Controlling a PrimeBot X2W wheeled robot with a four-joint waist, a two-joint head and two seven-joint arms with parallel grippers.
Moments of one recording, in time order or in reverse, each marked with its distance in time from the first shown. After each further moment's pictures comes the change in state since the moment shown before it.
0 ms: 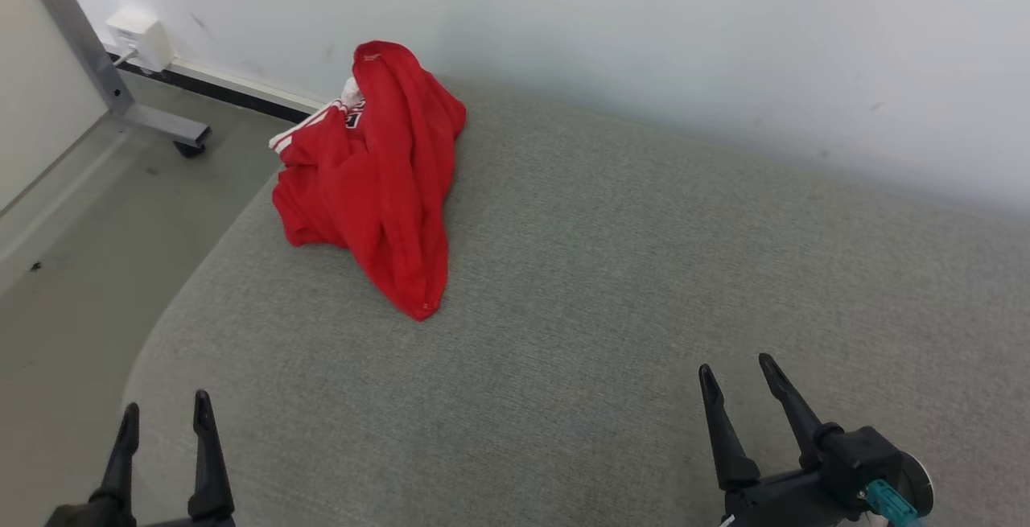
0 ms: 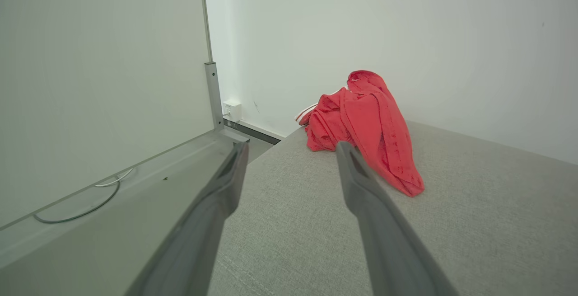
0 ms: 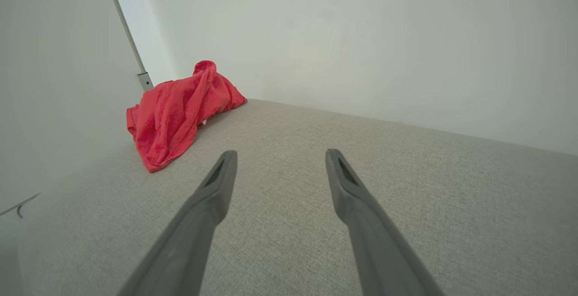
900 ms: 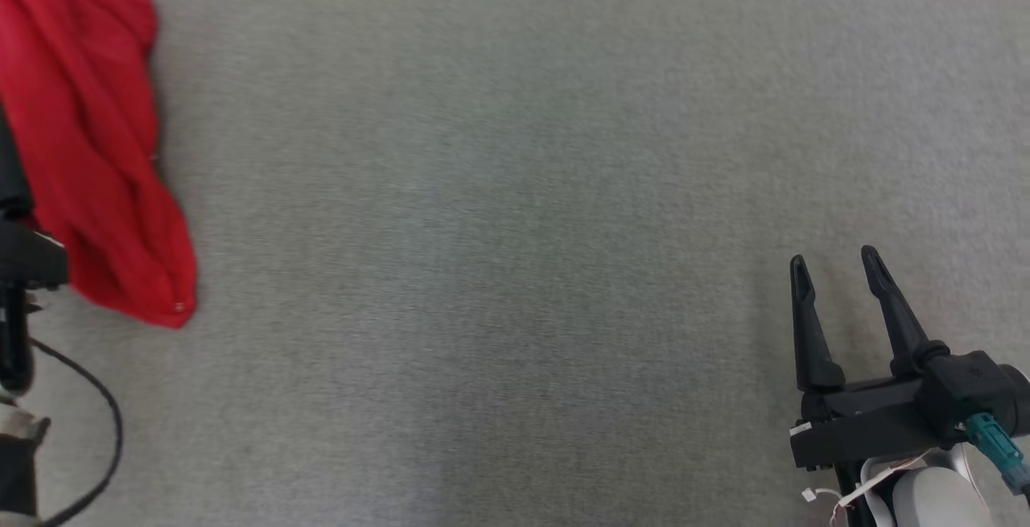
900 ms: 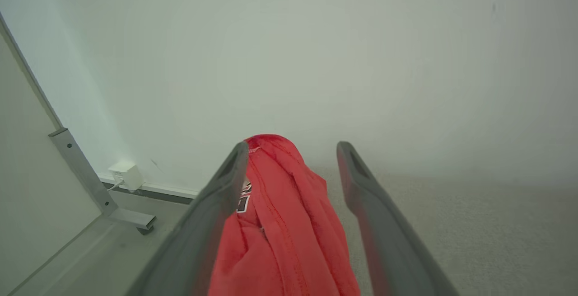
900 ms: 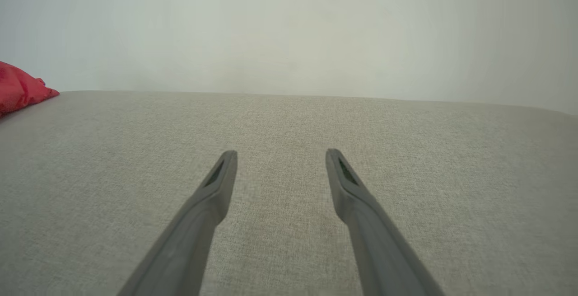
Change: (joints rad) left arm -0.650 0.267 0.019 0.267 -0.120 -0.035 0.100; right arm -0.105 -0.054 -0.133 -0.140 -0.037 0.000 0.016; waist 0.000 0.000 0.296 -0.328
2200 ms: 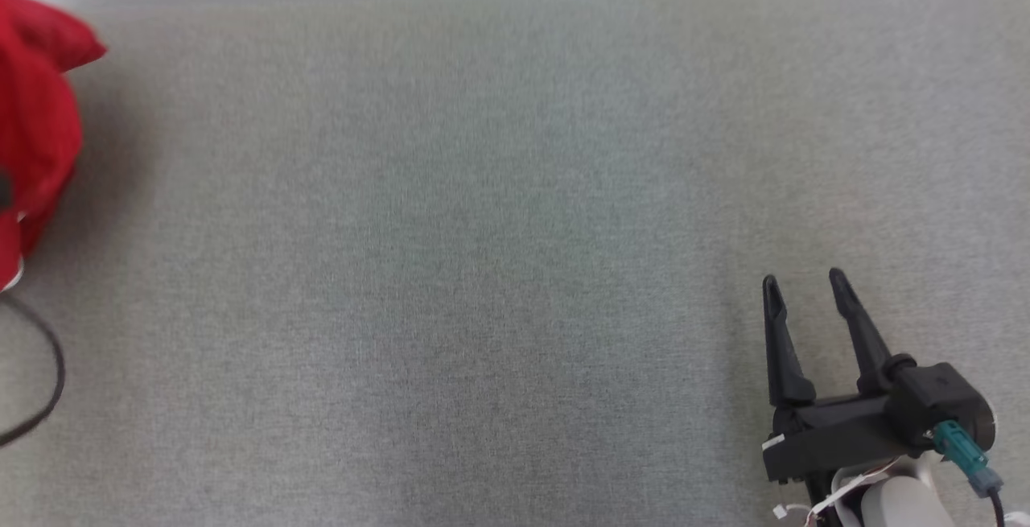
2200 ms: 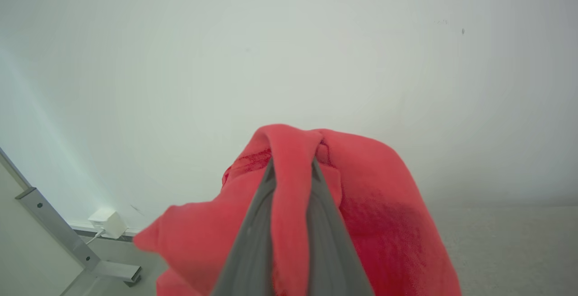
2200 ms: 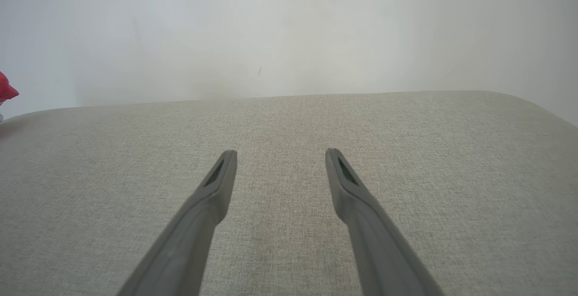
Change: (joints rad) left arm -0.231 0.132 -0.125 0.237 0.005 0.008 0.037; right arm -0.011 0.040 0.018 0.083 0.026 0.000 -0.029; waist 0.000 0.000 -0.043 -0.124
